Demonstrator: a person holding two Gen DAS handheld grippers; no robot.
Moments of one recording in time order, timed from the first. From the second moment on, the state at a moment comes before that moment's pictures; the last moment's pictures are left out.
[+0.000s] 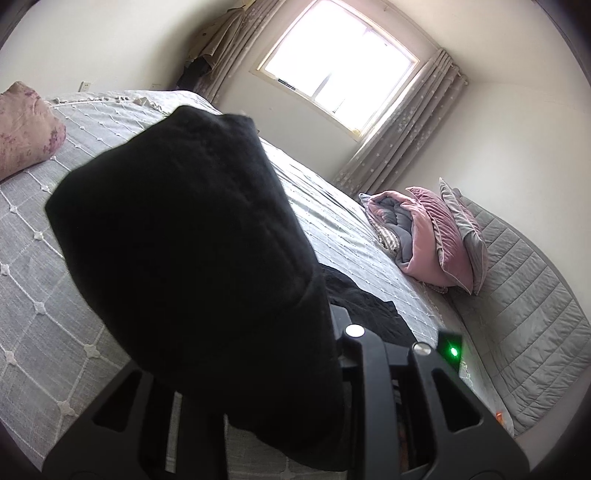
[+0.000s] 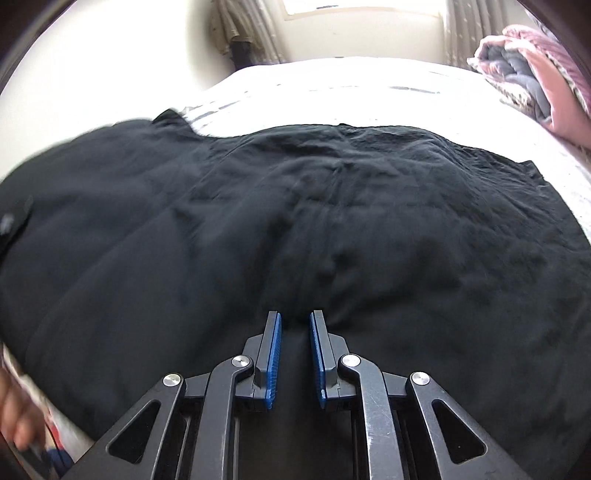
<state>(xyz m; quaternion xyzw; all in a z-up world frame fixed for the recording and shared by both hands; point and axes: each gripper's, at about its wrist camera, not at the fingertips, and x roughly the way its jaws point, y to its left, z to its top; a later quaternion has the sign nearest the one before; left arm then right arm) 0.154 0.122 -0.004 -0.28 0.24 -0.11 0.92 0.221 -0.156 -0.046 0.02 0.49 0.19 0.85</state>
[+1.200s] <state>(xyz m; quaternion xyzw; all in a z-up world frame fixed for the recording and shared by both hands) 0.150 0.099 0.021 -0.19 0.20 -0.16 0.95 0.248 -0.250 -0.004 0.14 0.51 0.15 0.83</state>
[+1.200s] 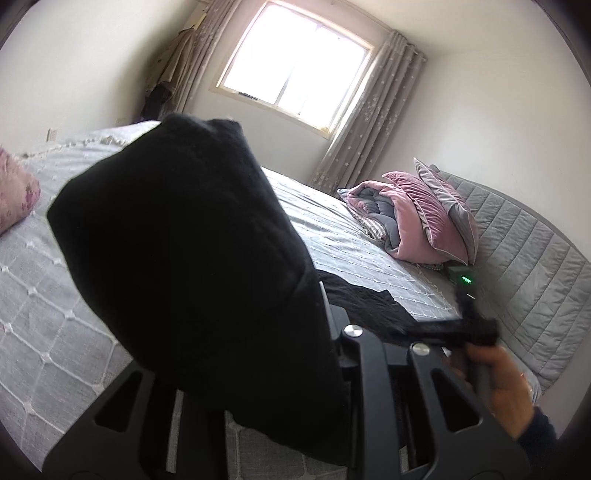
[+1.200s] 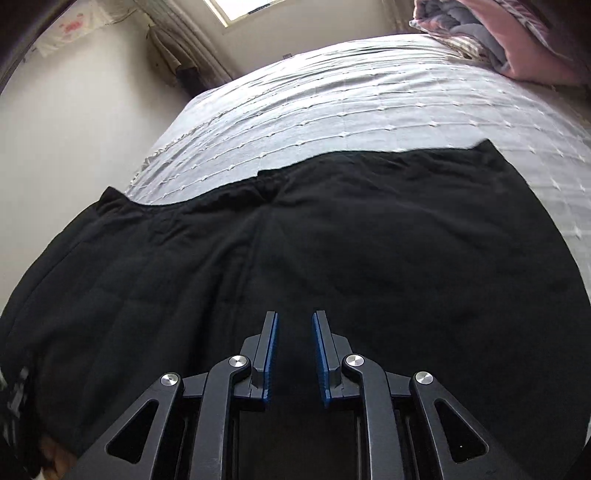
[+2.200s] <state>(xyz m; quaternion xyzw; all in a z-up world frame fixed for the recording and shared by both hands) 0.134 -0.287 -0.032 0.18 0.33 -0.31 0.87 0.126 -0.507 0.029 0.36 0.39 -0.02 0.84</state>
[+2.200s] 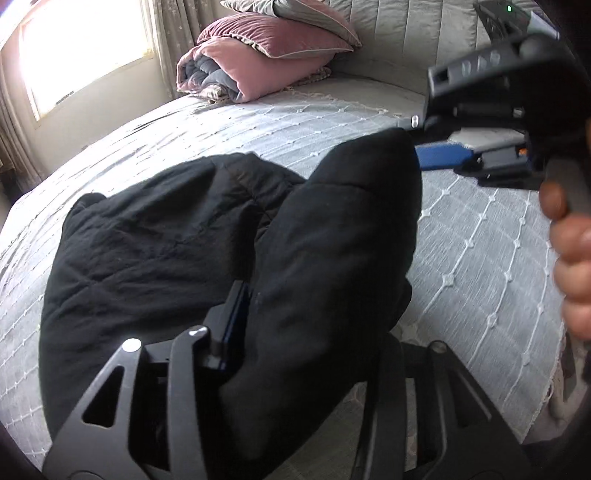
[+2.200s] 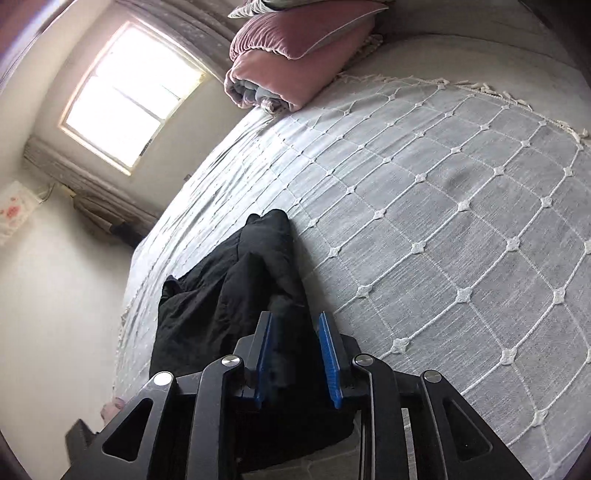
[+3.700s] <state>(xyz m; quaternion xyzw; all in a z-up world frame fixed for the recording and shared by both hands) 0.126 -0.154 -0.007 -0.03 0.36 -0.29 0.89 0.150 -0.365 0.070 0.13 0.32 0.13 0.93</state>
